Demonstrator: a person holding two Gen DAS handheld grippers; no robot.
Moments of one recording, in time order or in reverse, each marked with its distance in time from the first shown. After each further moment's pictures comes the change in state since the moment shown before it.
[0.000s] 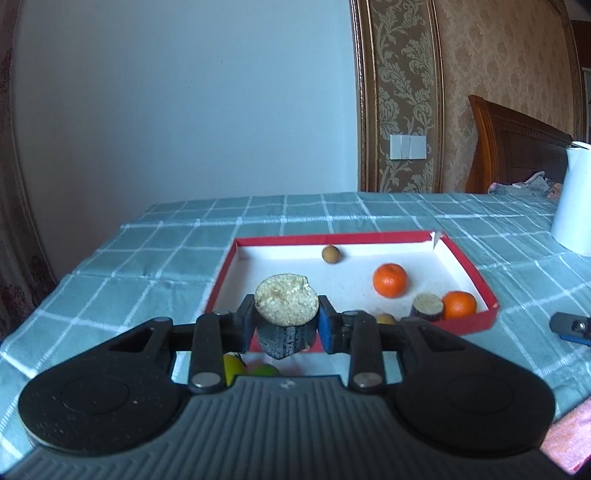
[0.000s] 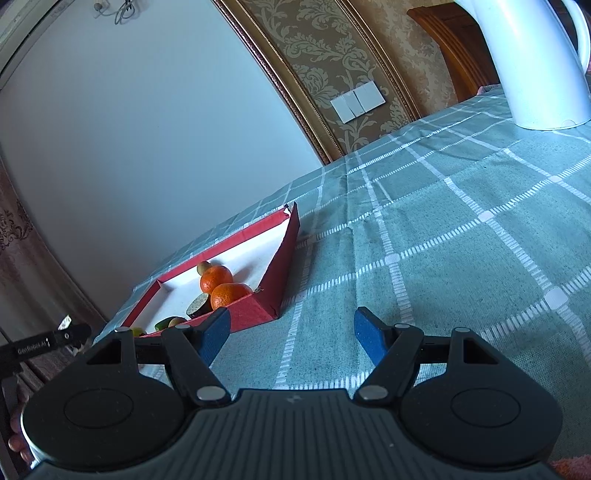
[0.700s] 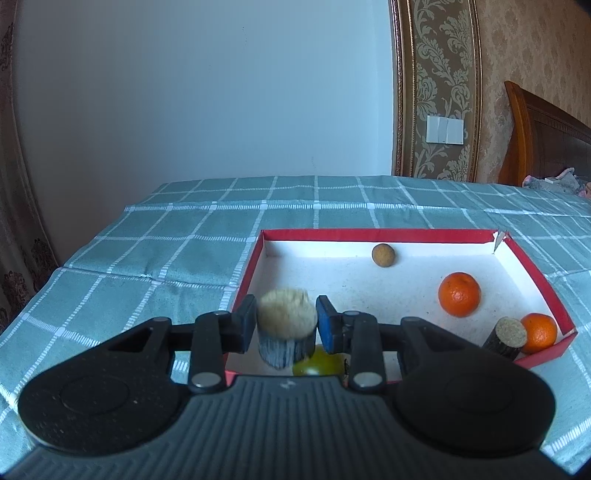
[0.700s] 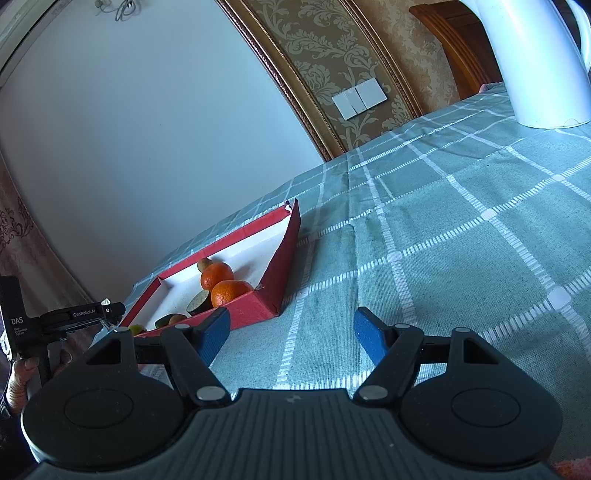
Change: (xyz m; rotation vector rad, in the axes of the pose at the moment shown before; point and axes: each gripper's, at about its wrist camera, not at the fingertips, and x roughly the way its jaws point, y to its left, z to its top) left arm 0.088 0.028 0.006 -0.033 0.088 0.048; right arm 0.002 0.001 0.000 -0.003 0.009 0.004
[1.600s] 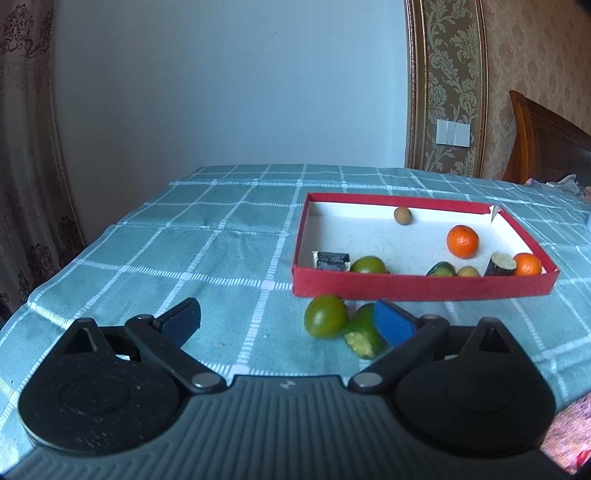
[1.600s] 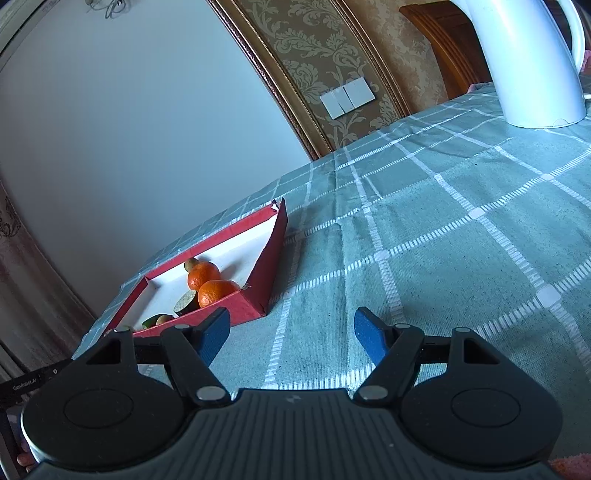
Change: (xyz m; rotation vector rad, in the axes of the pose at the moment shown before) left arm -0.075 0.049 -0.067 -0.046 -0.015 0.026; right arm 0.003 -0.001 0.000 0.005 0.008 -0.051
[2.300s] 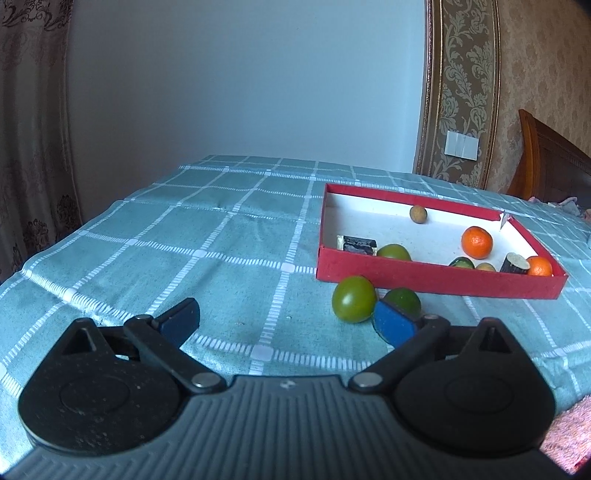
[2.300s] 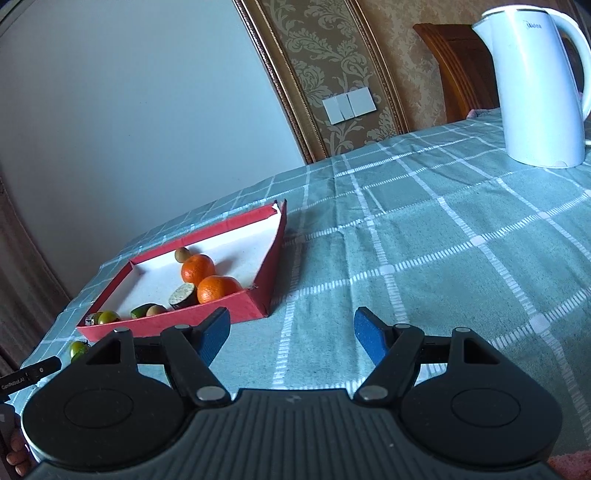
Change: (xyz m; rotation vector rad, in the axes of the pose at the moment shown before) left arm 0.008 0.026 -0.019 -0.081 -0.017 -0.029; right arm -0.003 0.039 0.005 -0.121 0.004 -0.088
